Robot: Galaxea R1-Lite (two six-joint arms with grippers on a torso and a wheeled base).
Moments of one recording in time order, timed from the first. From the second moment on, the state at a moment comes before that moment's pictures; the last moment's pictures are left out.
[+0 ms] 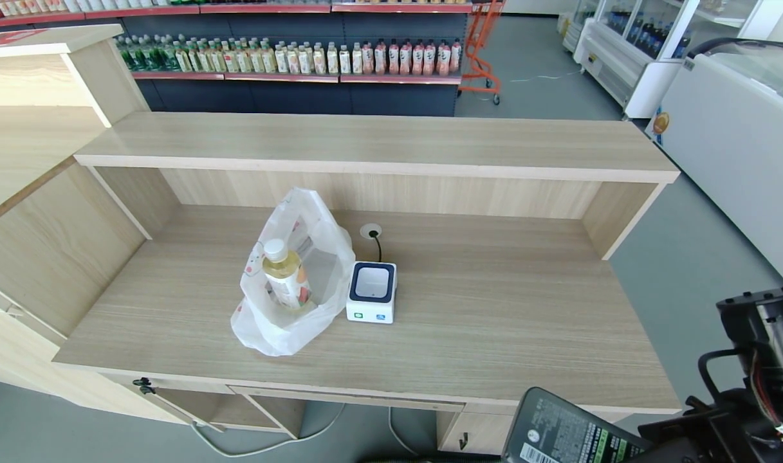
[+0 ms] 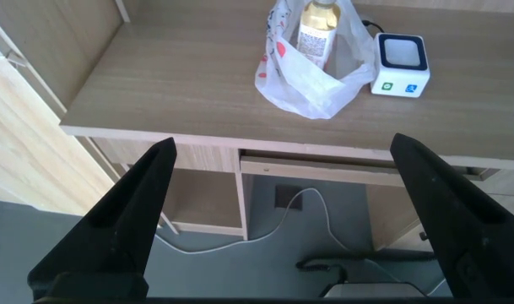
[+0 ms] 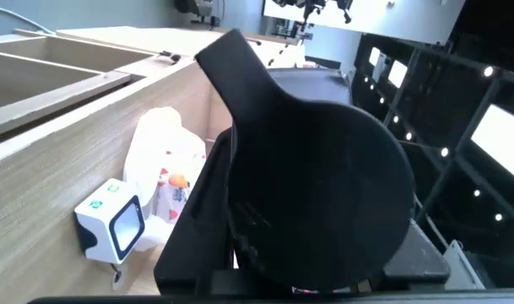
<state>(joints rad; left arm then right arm) 0.00 0.00 0.00 0.00 -0.01 -0.01 0.30 1.40 -0.45 -0.18 1.23 -2.80</state>
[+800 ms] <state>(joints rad) 0.00 0.00 0.00 0.00 -0.01 -0.01 0.34 1.37 -0.44 -0.17 1.23 -2.80</state>
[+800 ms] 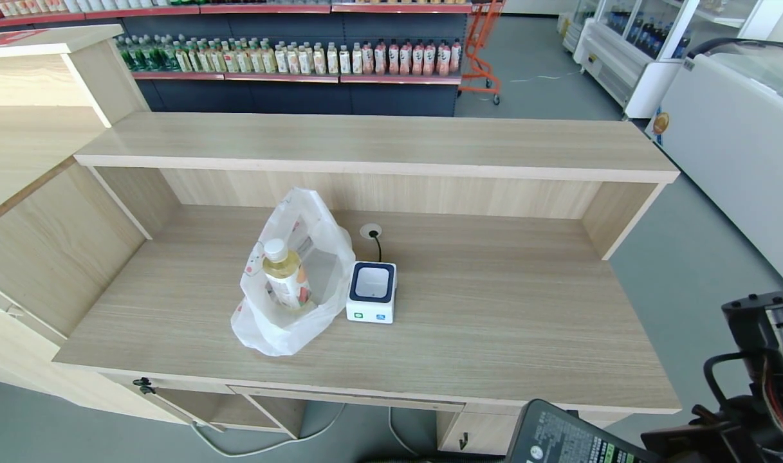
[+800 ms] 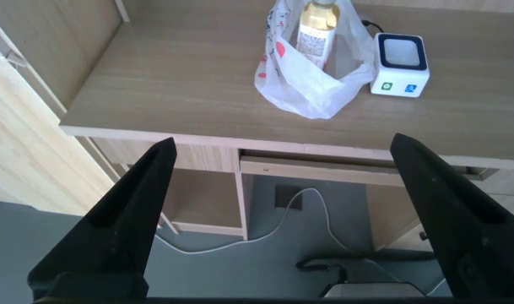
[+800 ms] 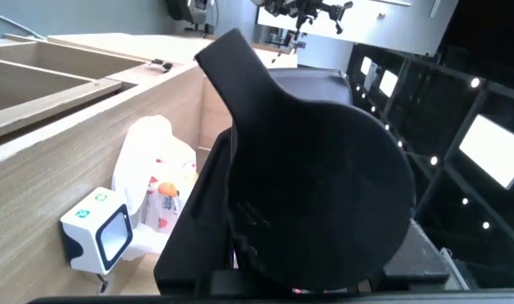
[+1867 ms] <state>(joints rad) 0.00 0.00 0.00 0.00 -0.01 -0.01 0.23 1.37 -0.52 -0.23 1.19 -2.48</state>
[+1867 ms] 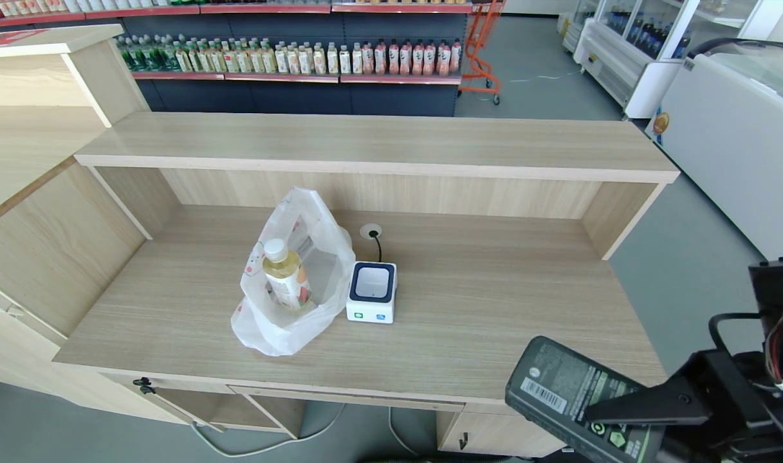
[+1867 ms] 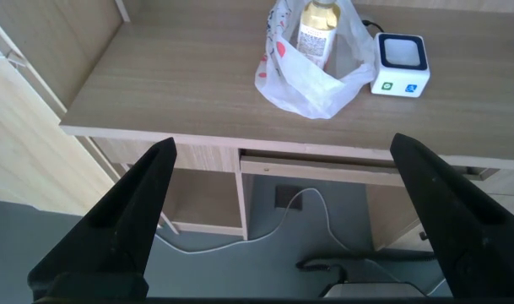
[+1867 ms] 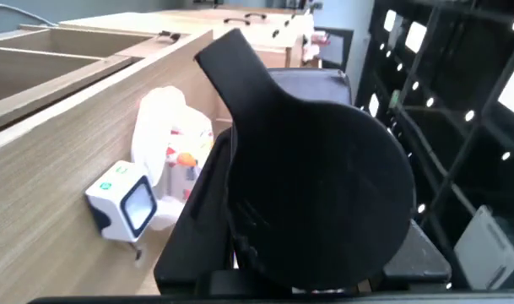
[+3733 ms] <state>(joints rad) 0.00 0.00 0.00 0.00 -0.01 -0.01 0.04 1.46 -0.56 -0.59 0.61 0.62</state>
